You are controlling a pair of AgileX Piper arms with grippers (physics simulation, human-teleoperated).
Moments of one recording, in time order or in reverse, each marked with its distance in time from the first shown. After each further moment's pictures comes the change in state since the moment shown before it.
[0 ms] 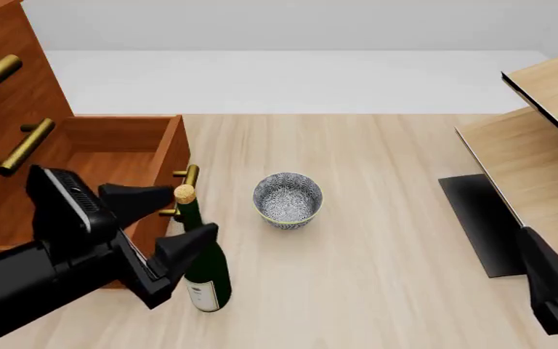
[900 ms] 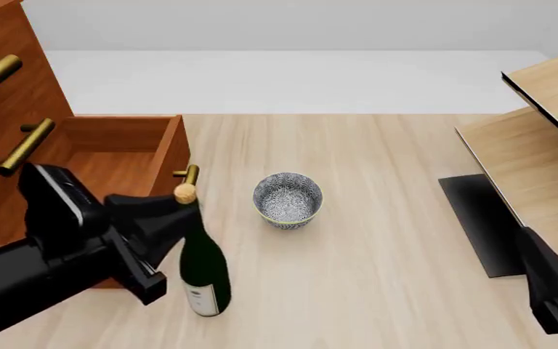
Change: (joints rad) left arm 0.010 -0.027 -0.013 0.048 -0.030; right arm 0.000 0.008 0.002 -0.008 -0.003
